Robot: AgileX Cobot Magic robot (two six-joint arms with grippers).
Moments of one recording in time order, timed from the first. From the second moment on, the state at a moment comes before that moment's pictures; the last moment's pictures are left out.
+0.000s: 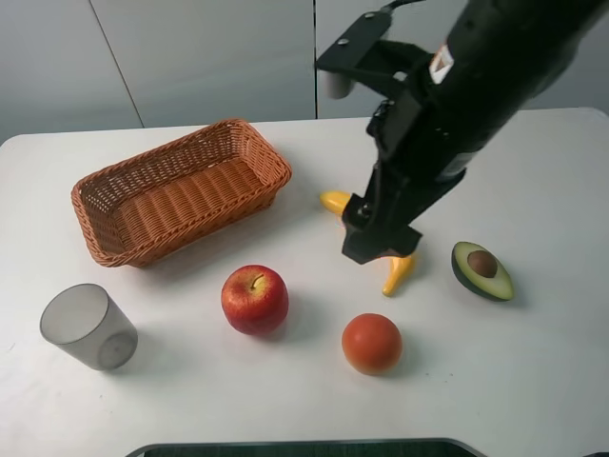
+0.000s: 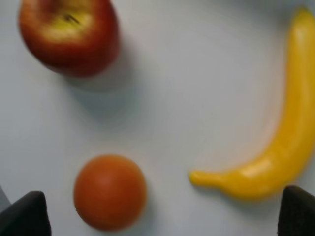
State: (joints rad) left arm -0.06 0.00 -0.52 0.08 1.09 -0.02; right arm 0.78 1.51 -1.06 0.11 0.93 -0.38
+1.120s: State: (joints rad) left arm -0.06 0.00 -0.52 0.08 1.09 -0.02; right arm 0.95 1.98 -1.34 0.17 0.88 -0.46
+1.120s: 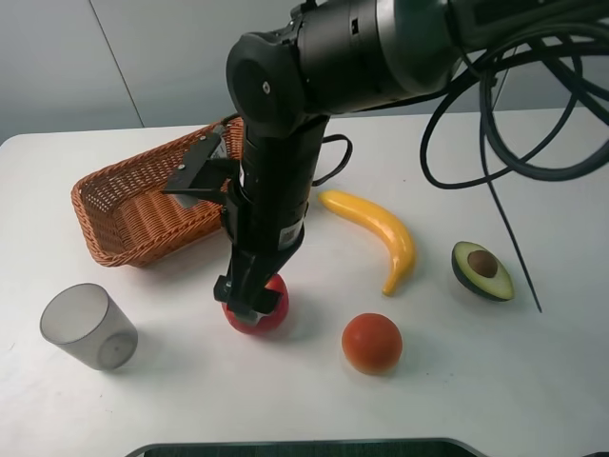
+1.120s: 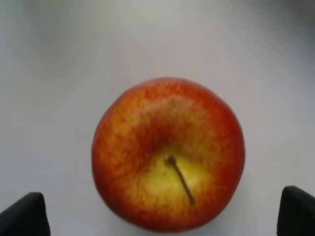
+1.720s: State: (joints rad) left arm -0.06 0.00 -0.52 0.08 1.09 -0.02; right arm 0.95 2.05 -1.35 0.17 0.78 -0.43
